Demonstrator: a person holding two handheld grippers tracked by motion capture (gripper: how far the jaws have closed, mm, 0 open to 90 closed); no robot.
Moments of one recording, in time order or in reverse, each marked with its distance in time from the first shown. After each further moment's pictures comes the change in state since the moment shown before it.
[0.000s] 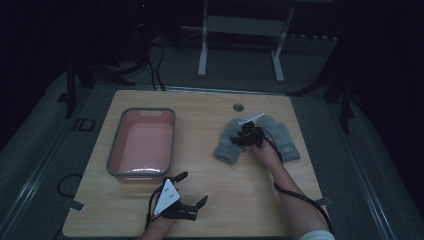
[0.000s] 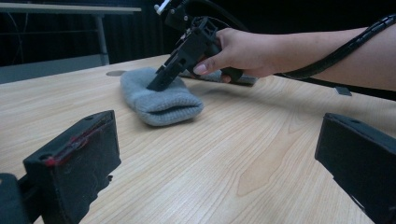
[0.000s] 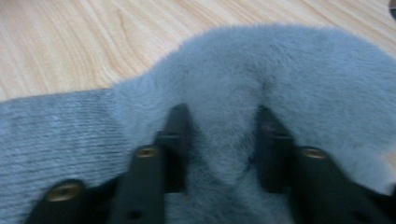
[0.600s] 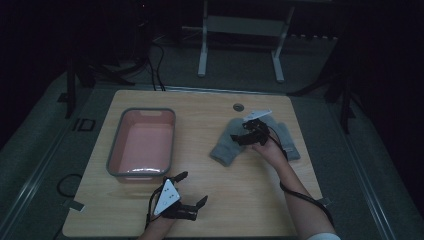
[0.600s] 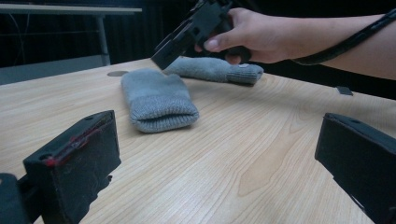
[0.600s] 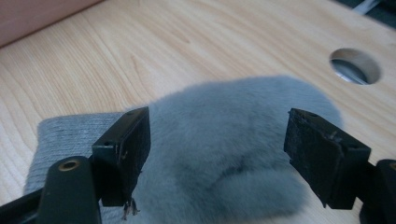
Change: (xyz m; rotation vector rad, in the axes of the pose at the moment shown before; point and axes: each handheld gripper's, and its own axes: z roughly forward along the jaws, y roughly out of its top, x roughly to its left) left arm 0.000 0.000 0.000 0.001 0.001 0.003; right arm 0.010 0.012 -0.035 -0.105 -0.060 -0.021
